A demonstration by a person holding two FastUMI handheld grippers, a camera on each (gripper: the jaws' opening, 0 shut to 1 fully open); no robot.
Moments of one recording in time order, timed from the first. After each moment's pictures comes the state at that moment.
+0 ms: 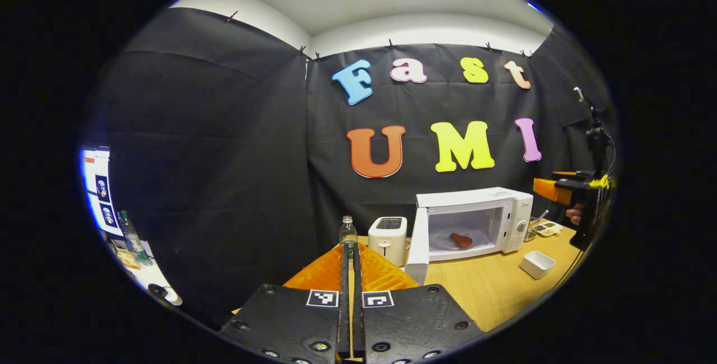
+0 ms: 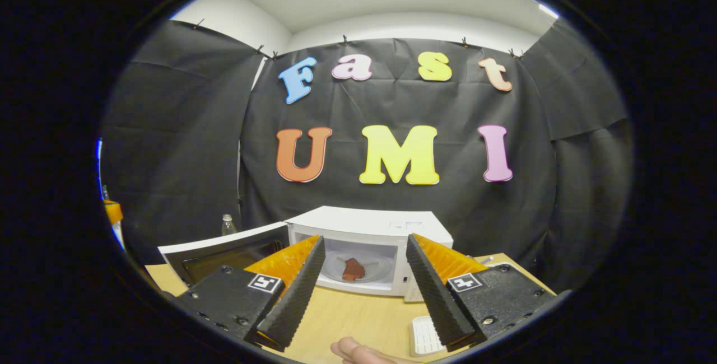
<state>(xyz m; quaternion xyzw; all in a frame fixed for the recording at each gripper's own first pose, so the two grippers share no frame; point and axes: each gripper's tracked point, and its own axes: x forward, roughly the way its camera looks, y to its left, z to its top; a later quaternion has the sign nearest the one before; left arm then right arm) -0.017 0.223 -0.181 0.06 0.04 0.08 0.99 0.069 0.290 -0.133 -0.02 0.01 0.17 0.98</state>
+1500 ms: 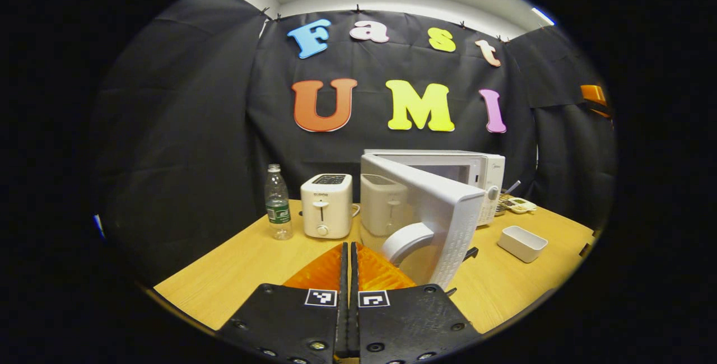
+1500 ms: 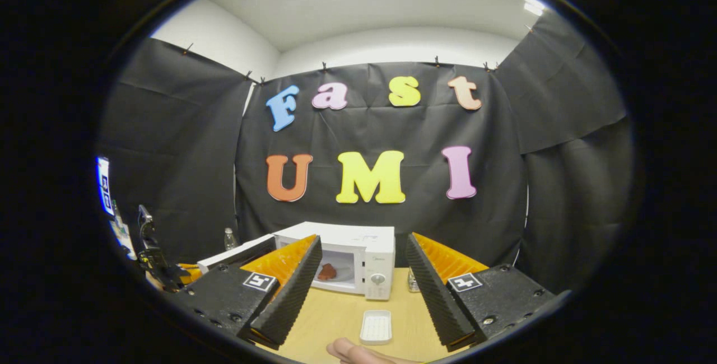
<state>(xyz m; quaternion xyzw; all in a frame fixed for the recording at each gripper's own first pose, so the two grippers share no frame) 0.070 0.126 -0.305 0.00 0.11 -0.05 0.99 -0.004 0.151 -0.084 0.01 -0.02 0.16 0.99</state>
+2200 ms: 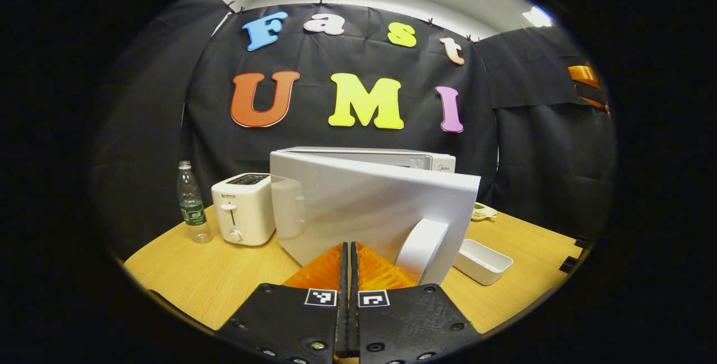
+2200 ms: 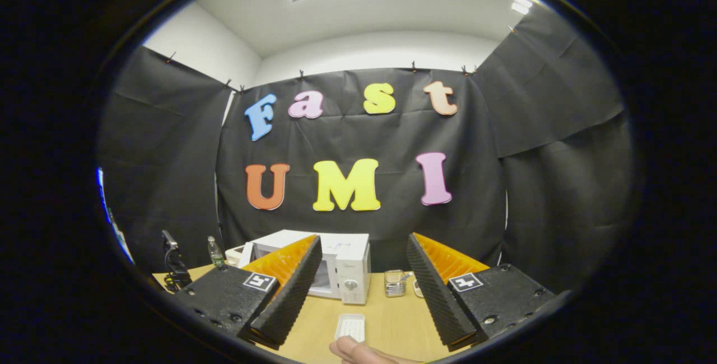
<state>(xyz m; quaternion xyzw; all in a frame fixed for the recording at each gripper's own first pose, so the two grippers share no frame) 0.129 -0.007 -0.314 -0.02 0.10 -0.15 0.98 0.002 0.069 -0.063 0.04 -0.03 0.10 0.99</state>
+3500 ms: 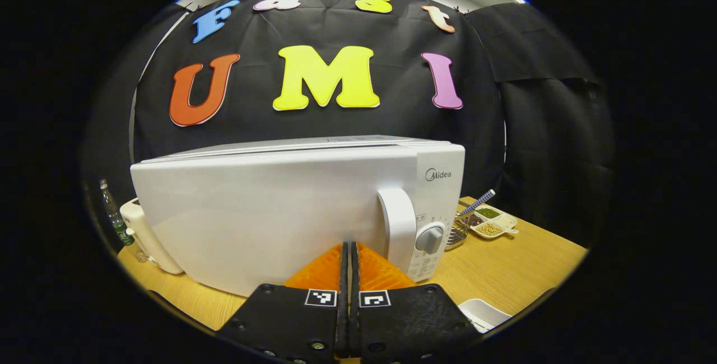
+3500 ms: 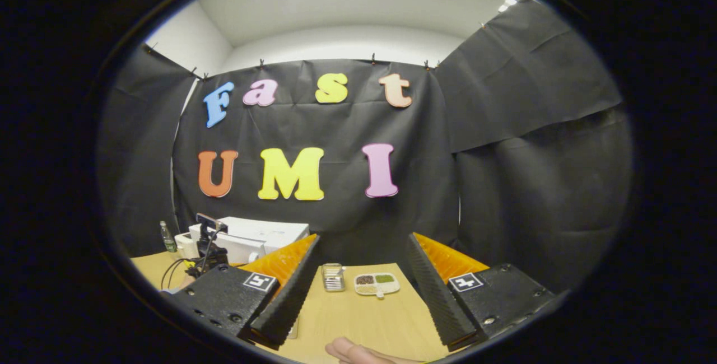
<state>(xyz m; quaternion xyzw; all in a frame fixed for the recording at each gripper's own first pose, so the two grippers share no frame) 0.297 -0.155 -0.341 0.02 0.15 -0.14 0.98 0.030 -0.044 -0.101 0.02 0.00 0.03 1.00</state>
